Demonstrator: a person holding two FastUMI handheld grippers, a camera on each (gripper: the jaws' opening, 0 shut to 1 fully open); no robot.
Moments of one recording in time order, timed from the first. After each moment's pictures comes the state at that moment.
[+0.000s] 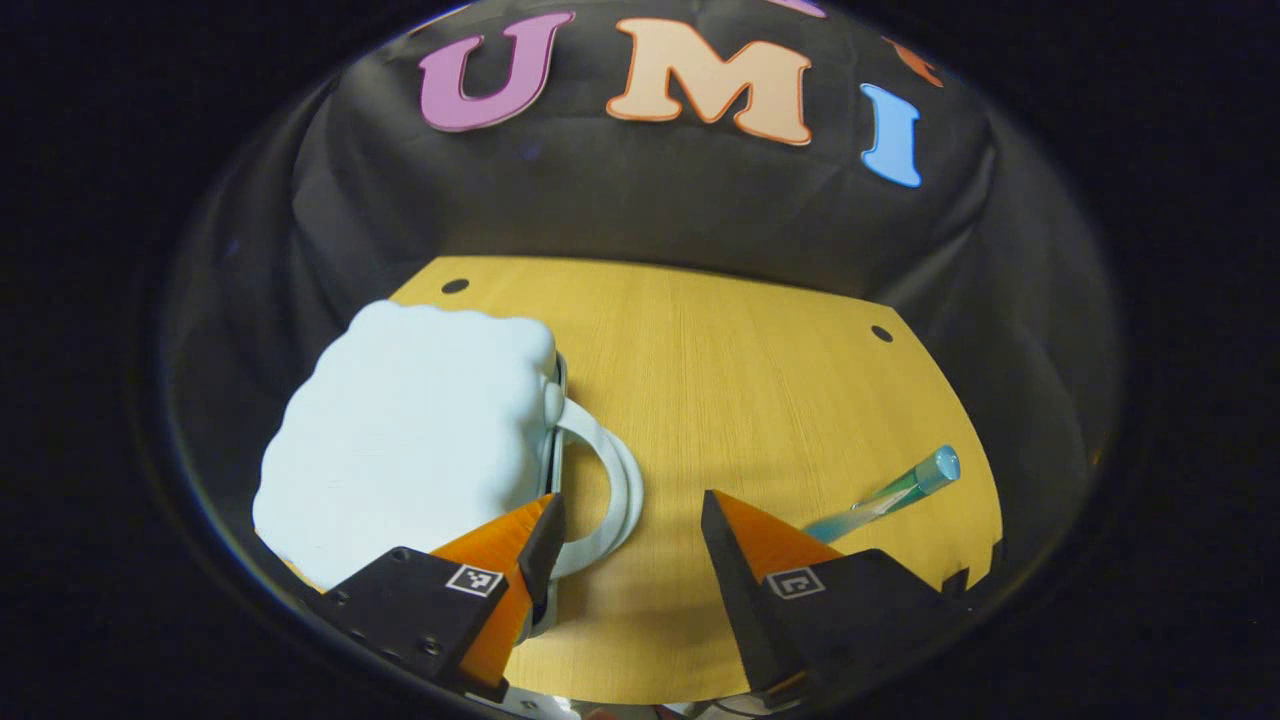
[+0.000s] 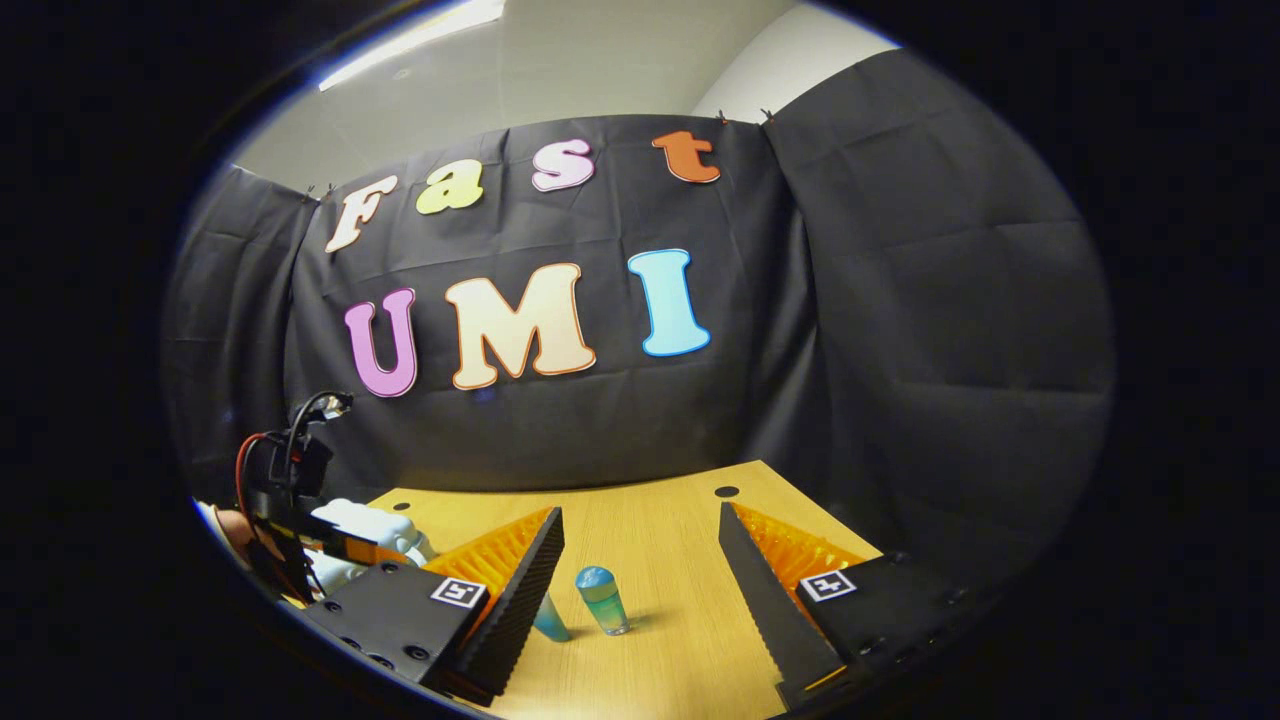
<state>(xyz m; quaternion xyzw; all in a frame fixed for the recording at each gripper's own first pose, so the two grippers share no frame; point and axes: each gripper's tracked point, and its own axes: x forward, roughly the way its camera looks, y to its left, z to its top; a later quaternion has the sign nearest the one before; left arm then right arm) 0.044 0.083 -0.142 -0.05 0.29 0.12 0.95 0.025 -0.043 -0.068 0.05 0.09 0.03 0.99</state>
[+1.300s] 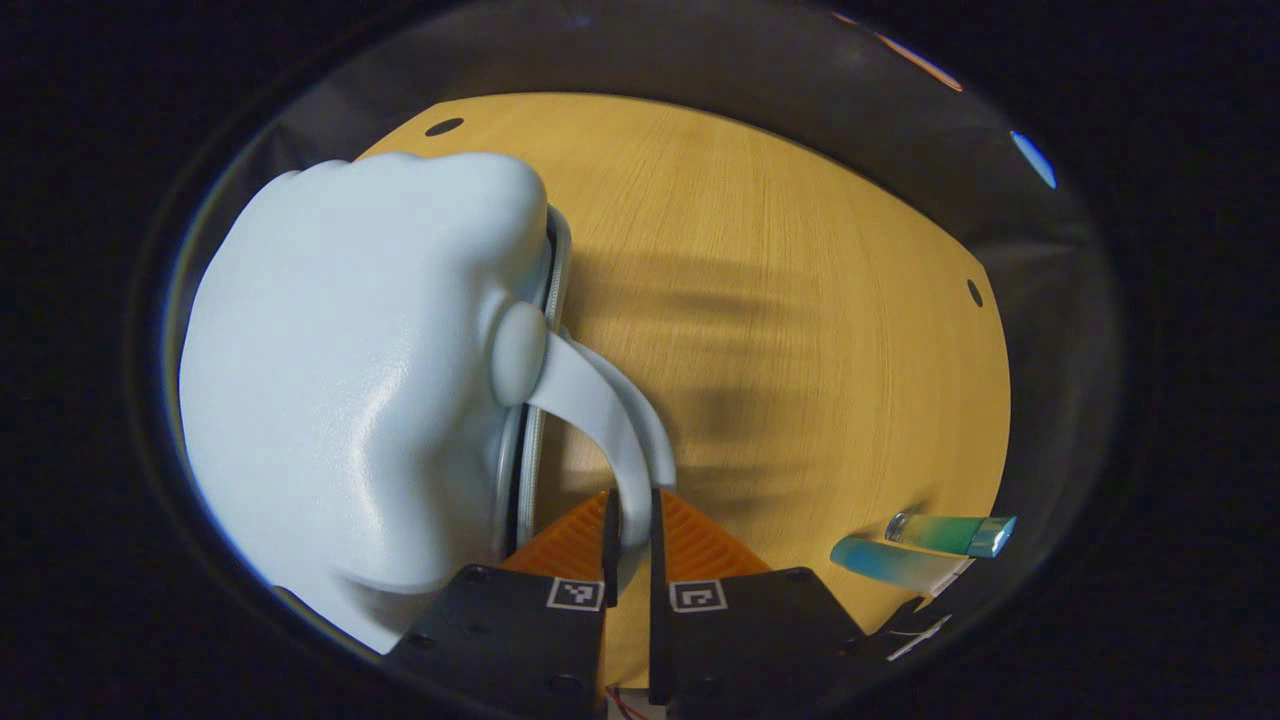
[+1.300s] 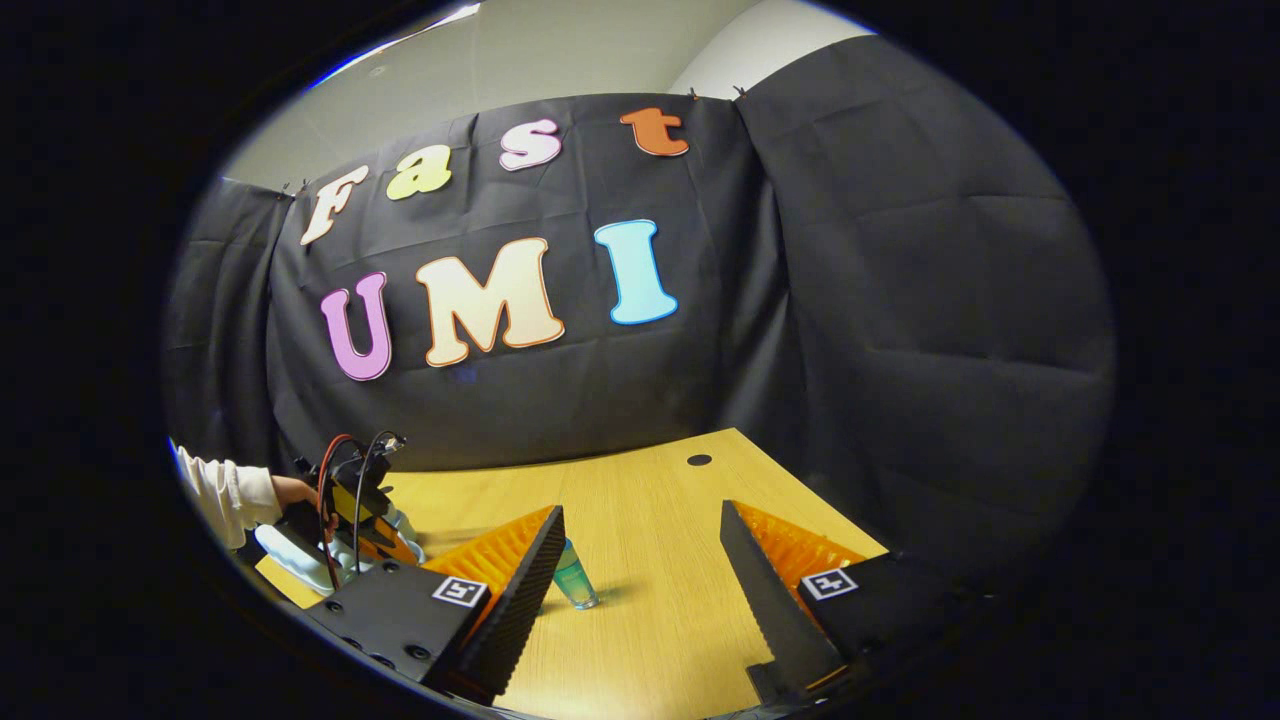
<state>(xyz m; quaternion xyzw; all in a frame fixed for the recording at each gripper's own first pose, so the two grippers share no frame) 0.091 0.115 -0.217 -0.14 0.49 0.16 0.85 0.014 -0.089 -0.096 0.06 0.13 0.00 0.99</state>
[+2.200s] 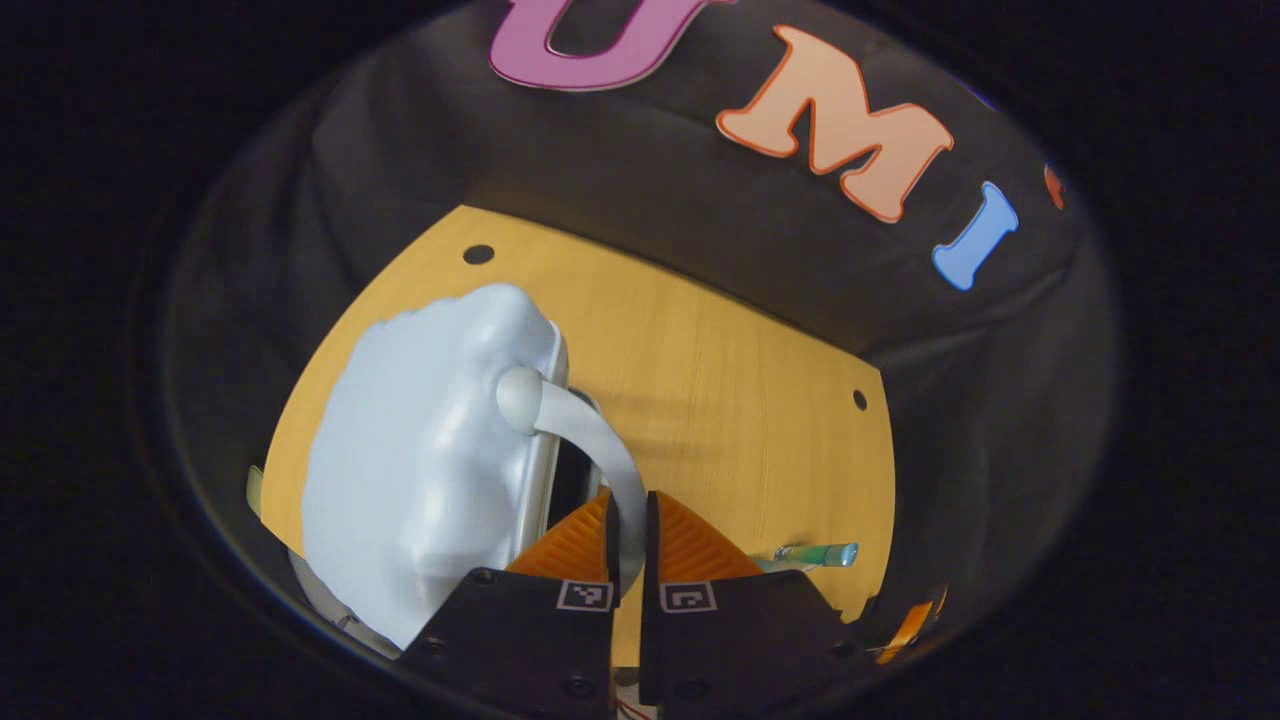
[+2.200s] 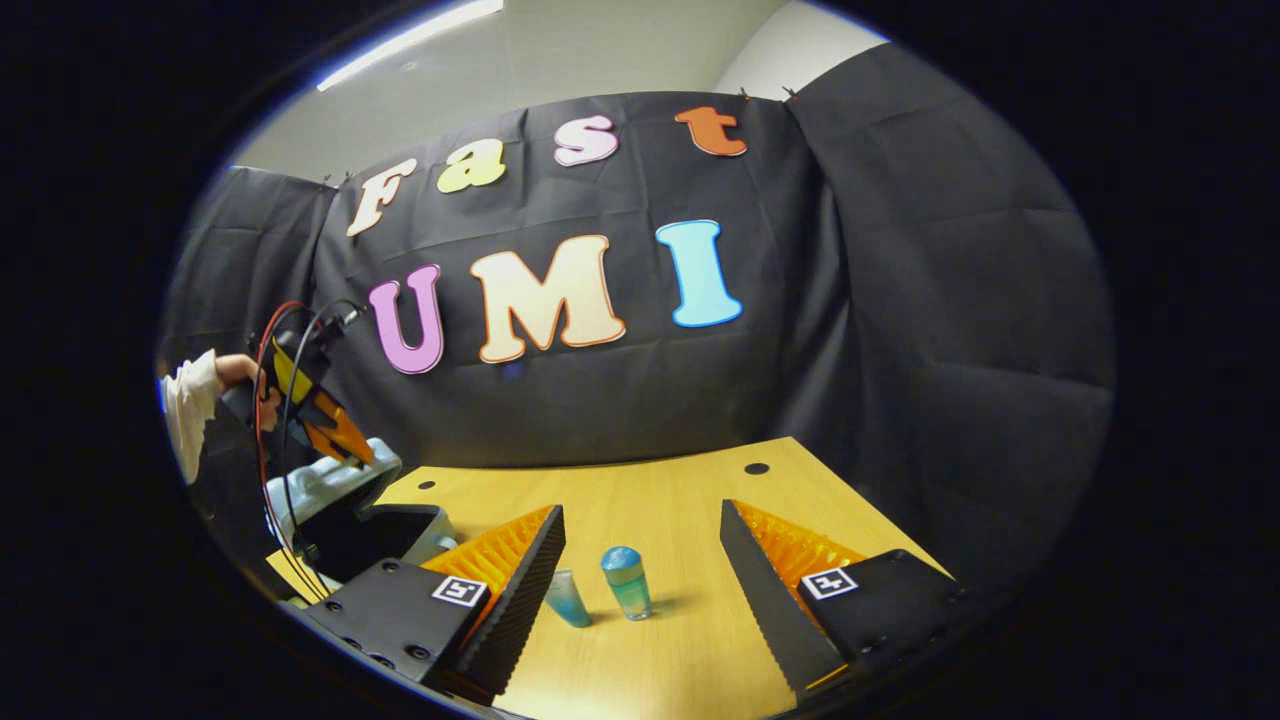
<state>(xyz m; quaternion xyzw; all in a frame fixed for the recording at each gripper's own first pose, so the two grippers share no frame) 0.057 0.150 -0.005 -0.19 0.32 0.12 0.92 0.035 -0.009 -0.088 0.05 0.12 0.08 0.99</state>
